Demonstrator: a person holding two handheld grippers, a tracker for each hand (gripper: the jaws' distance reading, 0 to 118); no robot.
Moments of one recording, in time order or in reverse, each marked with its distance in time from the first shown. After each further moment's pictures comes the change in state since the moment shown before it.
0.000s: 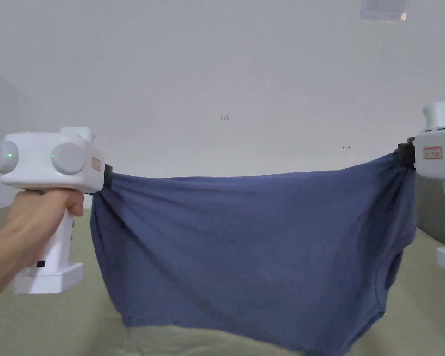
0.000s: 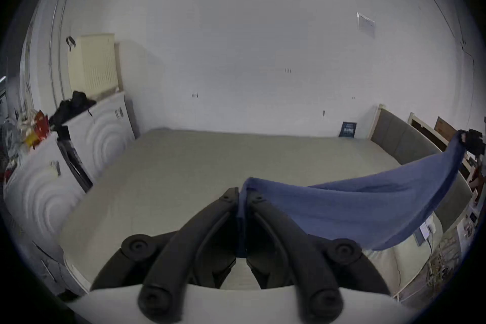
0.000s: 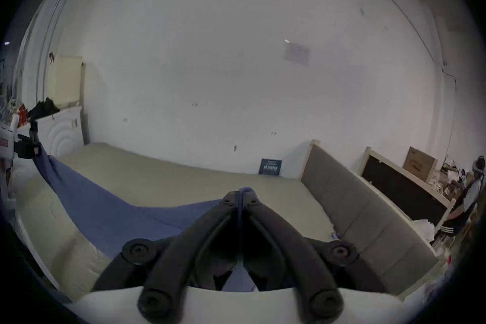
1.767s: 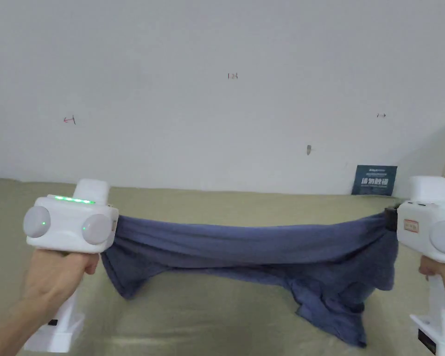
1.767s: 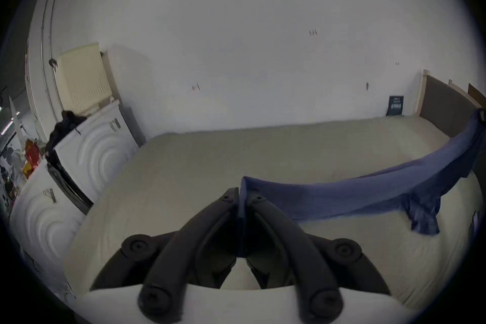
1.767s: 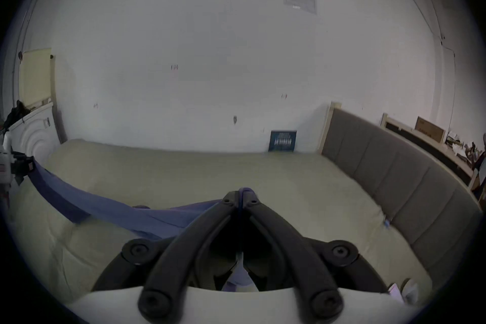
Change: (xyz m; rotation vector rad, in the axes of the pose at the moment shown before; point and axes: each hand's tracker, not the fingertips) left arm 0.038 -0.105 -0.263 -0.104 0.133 -0.141; right arm -0.050 -0.173 -0.258 -0.186 0.101 -0.114
